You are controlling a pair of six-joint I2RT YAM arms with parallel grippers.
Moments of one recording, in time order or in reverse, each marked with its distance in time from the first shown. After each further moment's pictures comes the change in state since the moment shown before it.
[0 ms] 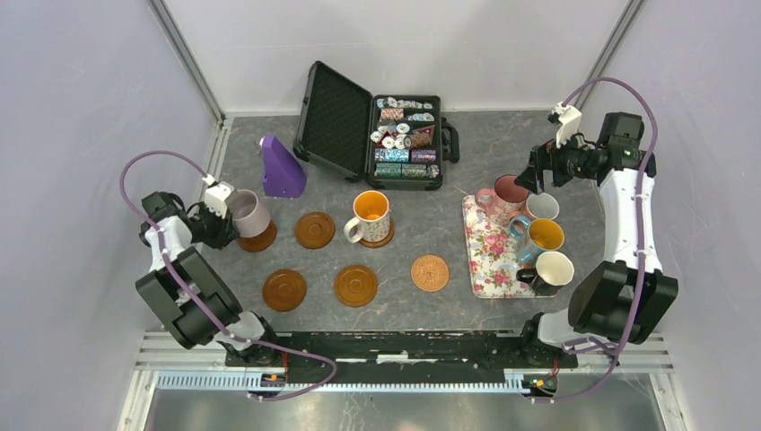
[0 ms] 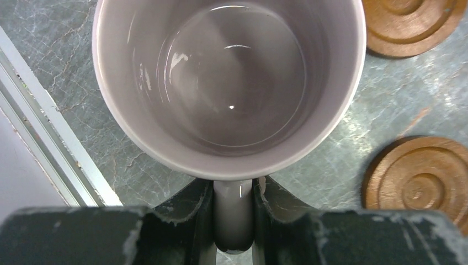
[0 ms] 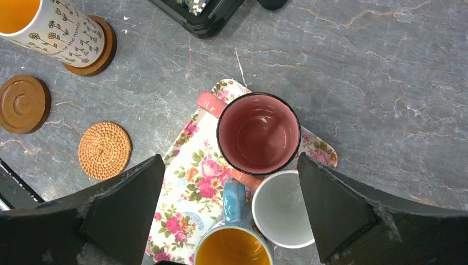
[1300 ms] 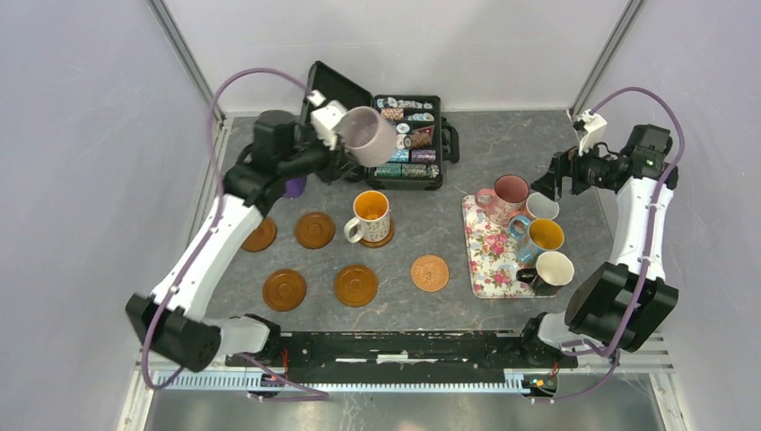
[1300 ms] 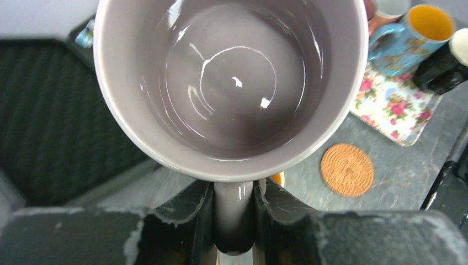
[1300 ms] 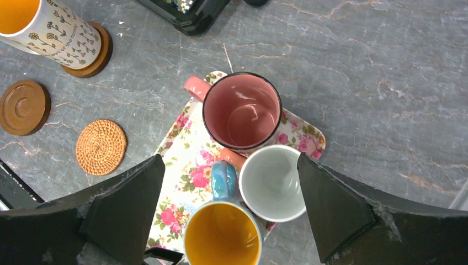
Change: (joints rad) left arm -1.142 -0.078 0.461 0.275 -0.282 -0.898; right arm -0.166 -0.034 -0.039 -0.051 -0.112 -0.093
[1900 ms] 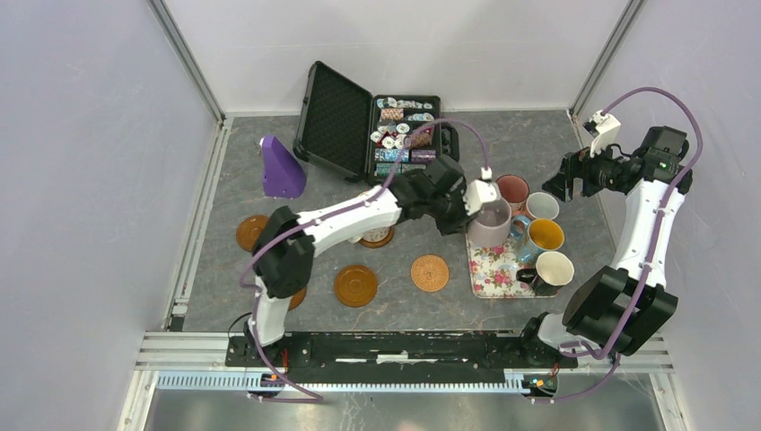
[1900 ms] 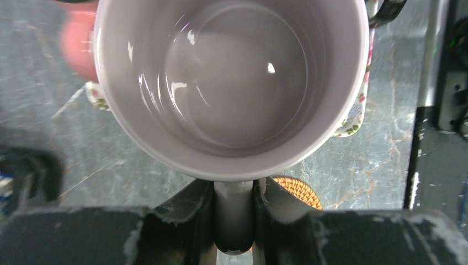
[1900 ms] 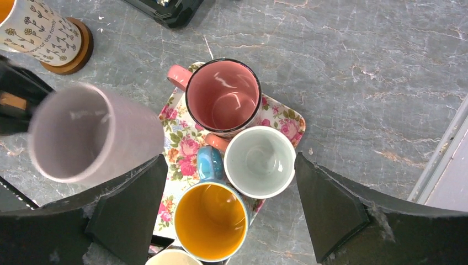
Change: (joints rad) left arm -0.522 0.703 0.320 -0.026 -0.095 0.169; right arm -0.051 -0.017 0.034 -0.048 0.034 -0.037
